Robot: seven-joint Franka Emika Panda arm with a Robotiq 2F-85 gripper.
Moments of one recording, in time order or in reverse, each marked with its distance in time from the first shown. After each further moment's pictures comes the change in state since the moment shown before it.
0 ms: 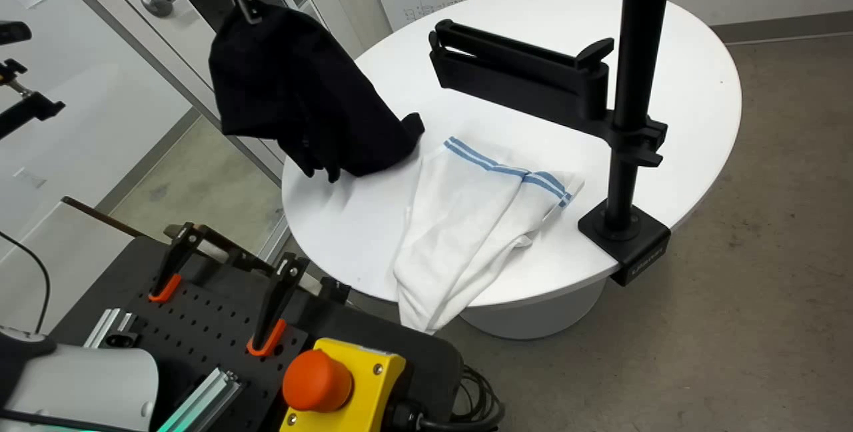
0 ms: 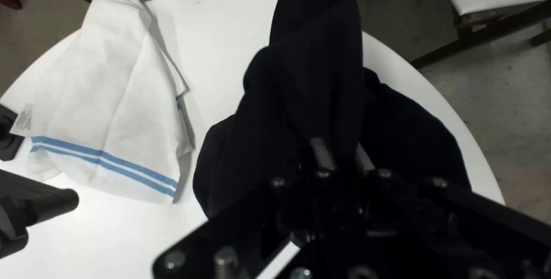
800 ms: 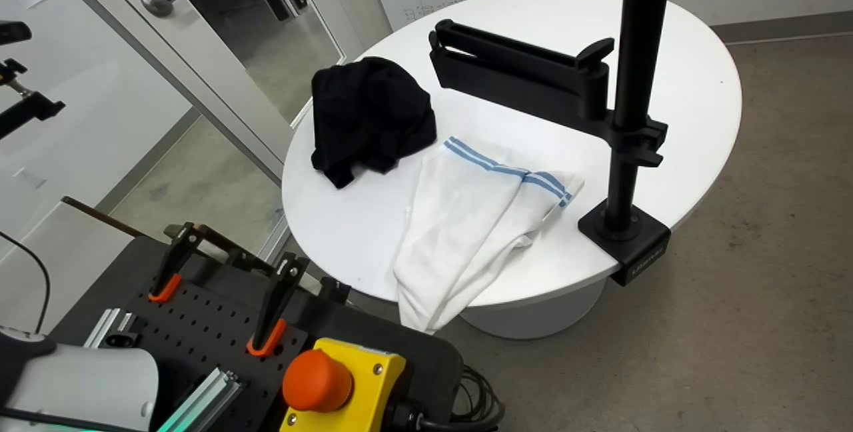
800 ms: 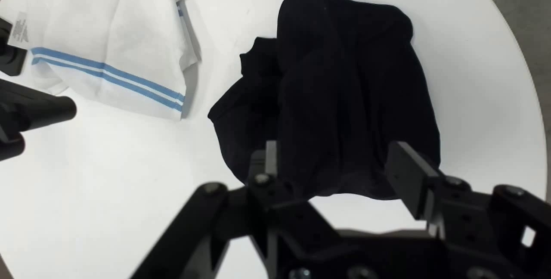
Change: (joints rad) arm 0.051 0.059 -0.038 0.000 -0.133 0.252 0.095
